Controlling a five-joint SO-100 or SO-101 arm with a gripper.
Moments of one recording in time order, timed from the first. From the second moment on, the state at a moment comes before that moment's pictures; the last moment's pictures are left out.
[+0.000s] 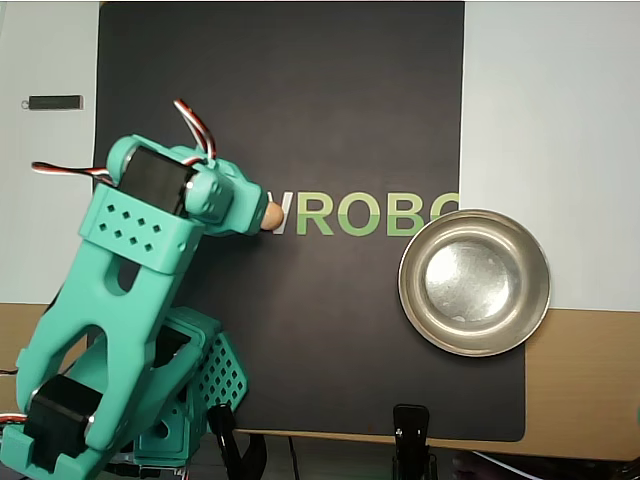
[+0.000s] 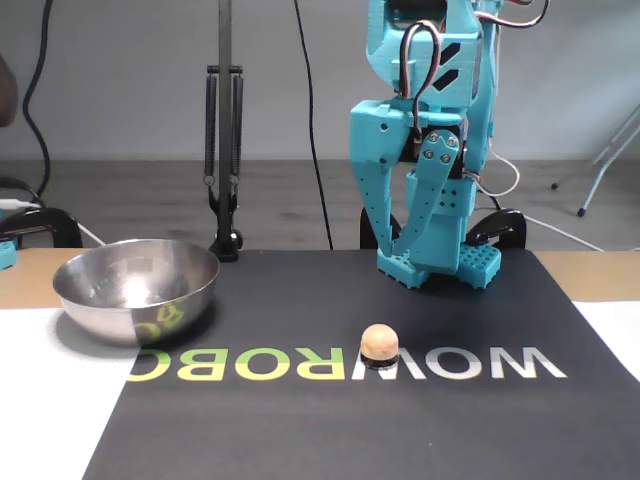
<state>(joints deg) 21.4 109.0 106.8 89.7 -97.4</state>
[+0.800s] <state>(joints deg) 21.2 109.0 123.0 70.2 -97.4</state>
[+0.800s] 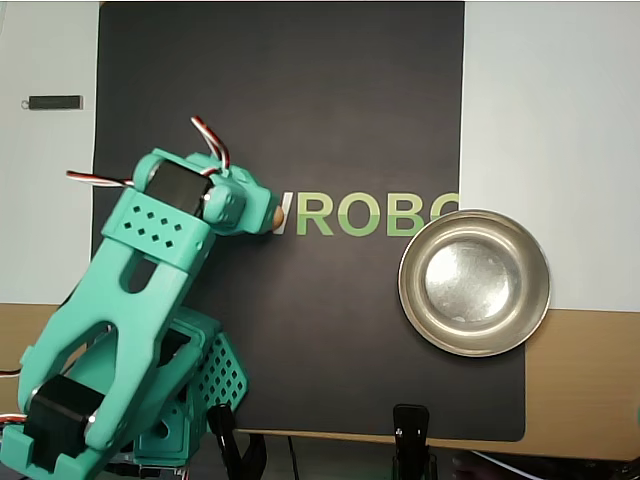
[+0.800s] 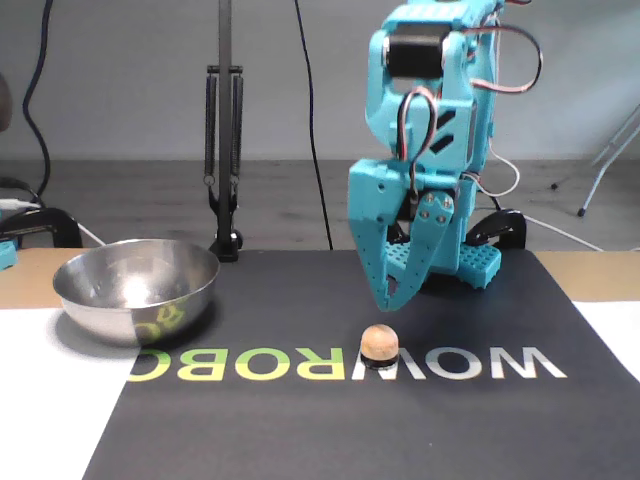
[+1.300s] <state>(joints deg) 22.6 109.0 124.0 69.6 -97.4</state>
